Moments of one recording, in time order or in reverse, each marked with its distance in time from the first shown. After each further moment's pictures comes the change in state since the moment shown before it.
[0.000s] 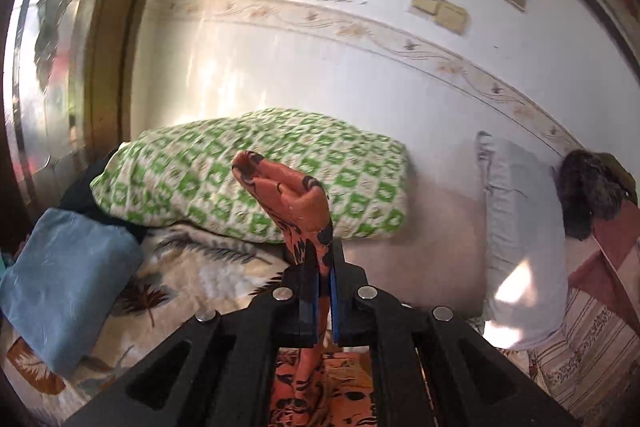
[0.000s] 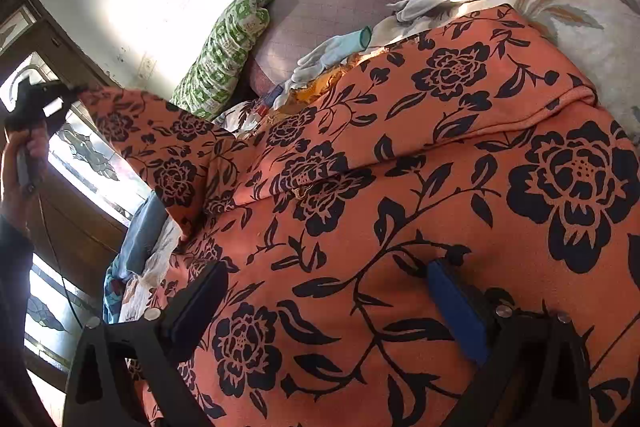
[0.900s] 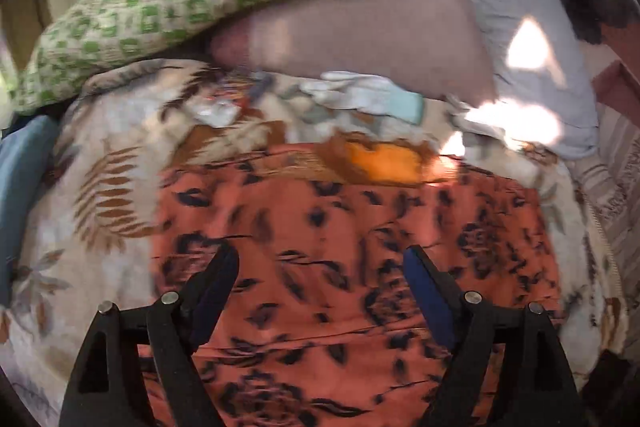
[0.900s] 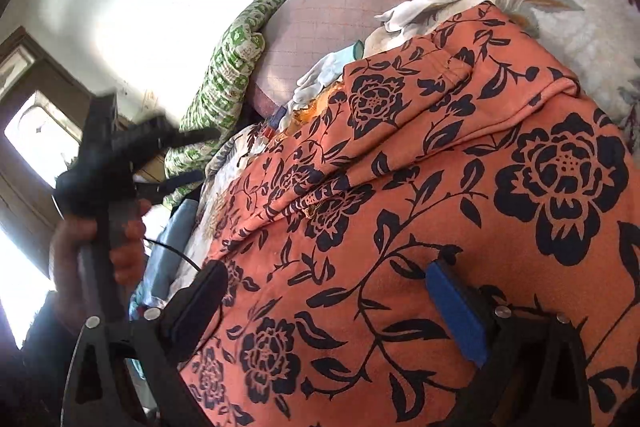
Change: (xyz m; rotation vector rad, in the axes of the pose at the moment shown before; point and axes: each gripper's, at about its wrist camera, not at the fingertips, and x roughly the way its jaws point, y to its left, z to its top) left arm 0.106 -0.043 -0.222 0.220 0.492 0.071; right arm -0.019 -0.010 0.009 0.149 -0.047 0.077
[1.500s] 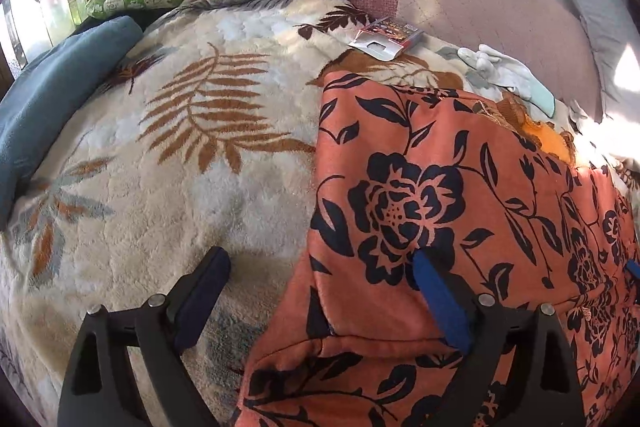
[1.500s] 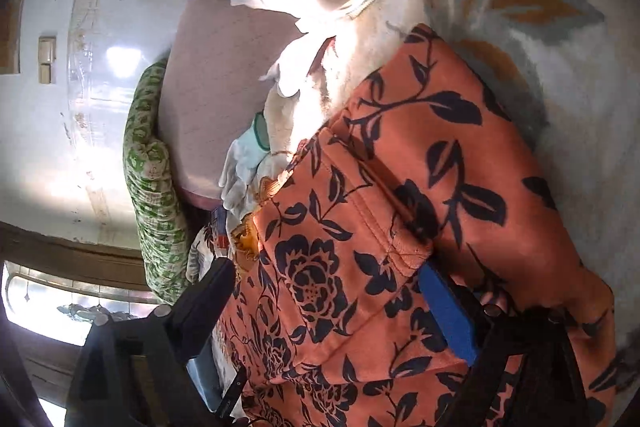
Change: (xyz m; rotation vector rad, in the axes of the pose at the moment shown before) left arm 0.061 0.101 -0.061 -0.170 -0.004 0.118; right arm 0.061 -0.062 0.154 0.402 0.052 -0.127
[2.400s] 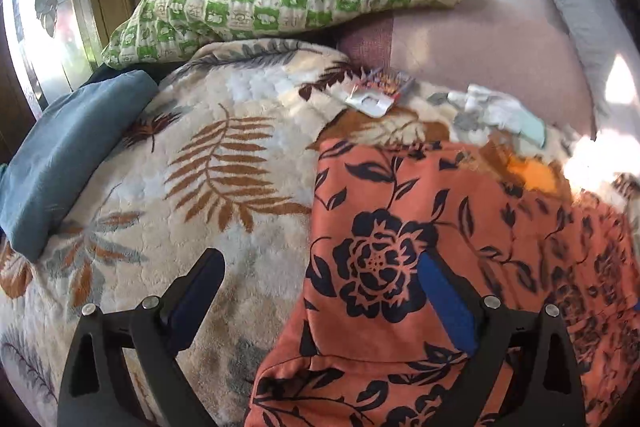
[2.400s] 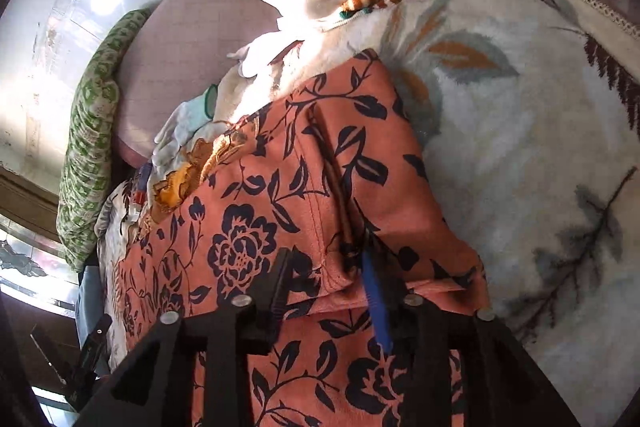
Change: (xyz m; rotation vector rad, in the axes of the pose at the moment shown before) left arm -0.025 -0.016 0.017 0.061 -0.088 0.090; right arm -0.050 0.001 -0.041 -0.247 -0.078 -0.318
